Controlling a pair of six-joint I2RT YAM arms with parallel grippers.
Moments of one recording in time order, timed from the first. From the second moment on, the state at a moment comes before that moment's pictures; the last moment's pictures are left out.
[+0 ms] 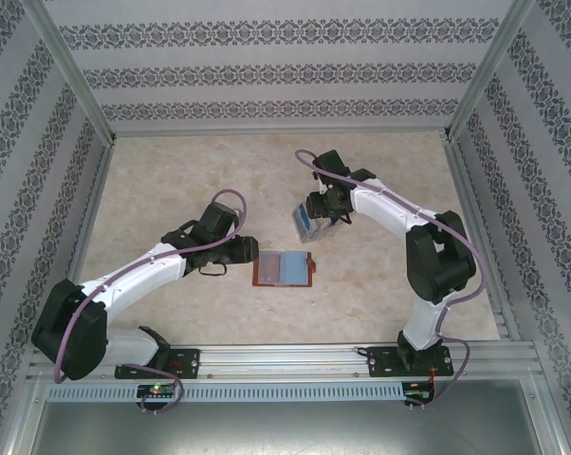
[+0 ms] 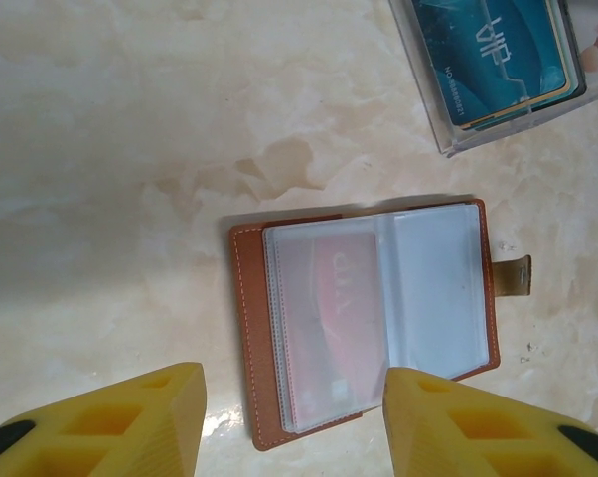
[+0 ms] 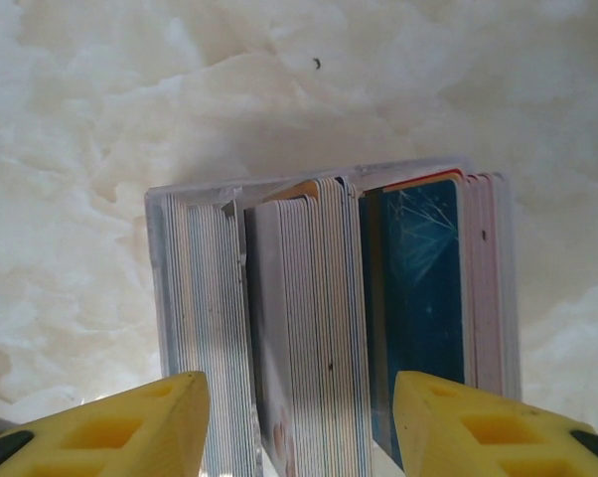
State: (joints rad) left arm -0.56 1.31 0.80 -0.44 0.14 -0.60; right arm 0.46 1.83 1.38 -0.69 0.02 0.29
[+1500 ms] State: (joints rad) left arm -0.56 1.38 0.77 -0.41 0.19 -0.61; right arm 0.35 1.82 1.30 -0.63 -0.45 0.34
